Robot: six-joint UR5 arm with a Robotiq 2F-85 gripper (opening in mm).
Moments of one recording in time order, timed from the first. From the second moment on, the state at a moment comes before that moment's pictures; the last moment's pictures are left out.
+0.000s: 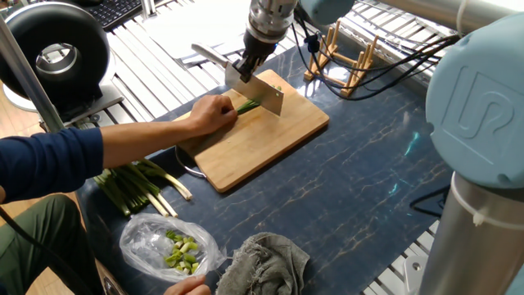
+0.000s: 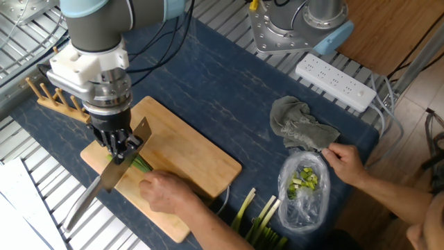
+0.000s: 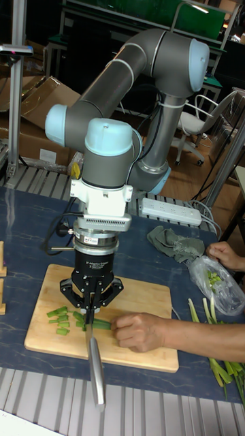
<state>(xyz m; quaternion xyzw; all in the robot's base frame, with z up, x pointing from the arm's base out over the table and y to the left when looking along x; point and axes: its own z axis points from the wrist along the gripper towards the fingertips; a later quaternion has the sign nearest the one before) 0.663 -0.045 0.057 -0.09 0.99 0.02 0.11</state>
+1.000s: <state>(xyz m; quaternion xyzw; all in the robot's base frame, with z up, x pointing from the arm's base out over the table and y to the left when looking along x) 0.681 -0.052 0.108 -0.05 0.99 -0.10 0.11</state>
